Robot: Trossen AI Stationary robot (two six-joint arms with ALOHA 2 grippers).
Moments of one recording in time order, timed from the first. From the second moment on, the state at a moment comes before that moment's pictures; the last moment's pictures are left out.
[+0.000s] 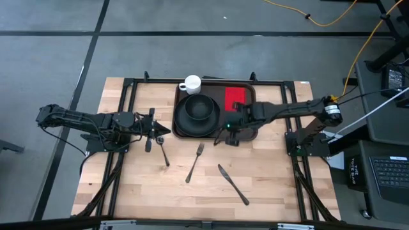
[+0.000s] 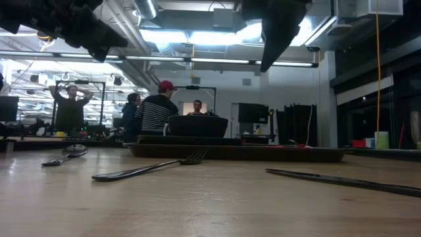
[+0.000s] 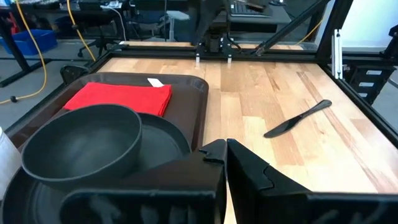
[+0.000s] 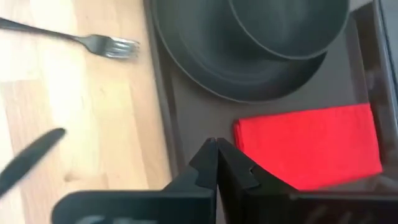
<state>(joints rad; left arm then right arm) -0.08 0.57 0.35 -0.04 -0.14 -0.08 0.05 1.64 1.45 -1.00 0.26 0.17</state>
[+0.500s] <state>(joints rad) -0.08 0.57 0.35 -0.05 -0.14 -0.08 0.22 1.64 1.45 -0.93 0.45 0.29</state>
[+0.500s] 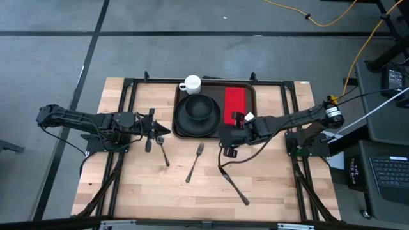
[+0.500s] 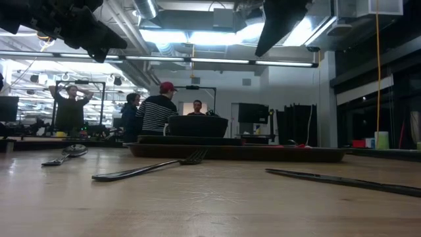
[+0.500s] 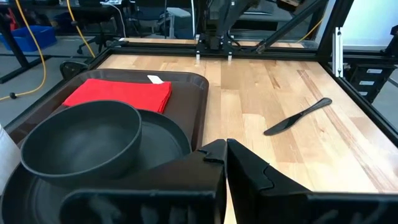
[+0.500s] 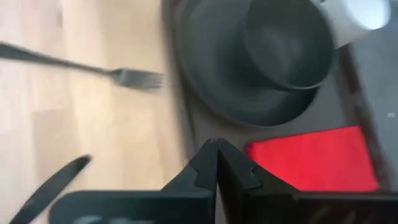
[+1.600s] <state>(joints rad) -0.08 0.57 0.35 -0.05 -0.14 -0.09 0.33 1.64 1.06 -0.27 0.45 0.63</state>
